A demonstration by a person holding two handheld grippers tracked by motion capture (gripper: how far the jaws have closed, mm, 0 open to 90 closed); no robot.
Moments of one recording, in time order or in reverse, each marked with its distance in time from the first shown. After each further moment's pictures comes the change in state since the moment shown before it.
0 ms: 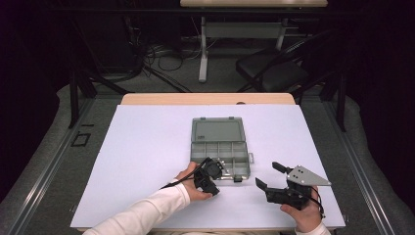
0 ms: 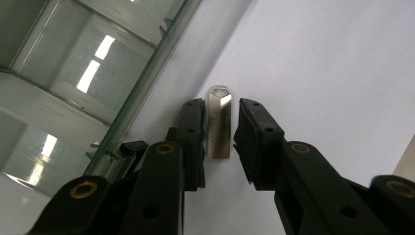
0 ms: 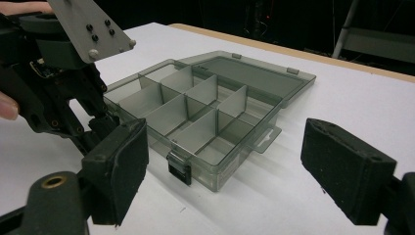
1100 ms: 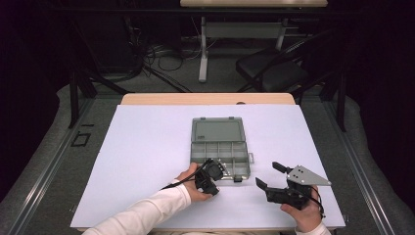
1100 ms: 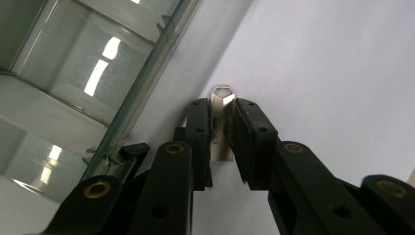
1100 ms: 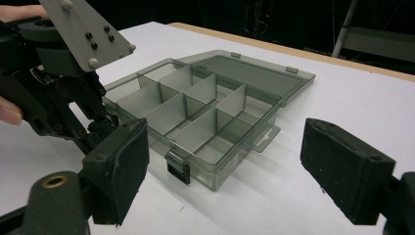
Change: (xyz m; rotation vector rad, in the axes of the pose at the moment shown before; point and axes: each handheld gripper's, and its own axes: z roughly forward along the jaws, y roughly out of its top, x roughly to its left) left arm -0.002 0.000 0.004 0.006 0.029 0.015; right arm -0.001 0.000 0.000 -0.003 -0.002 0.003
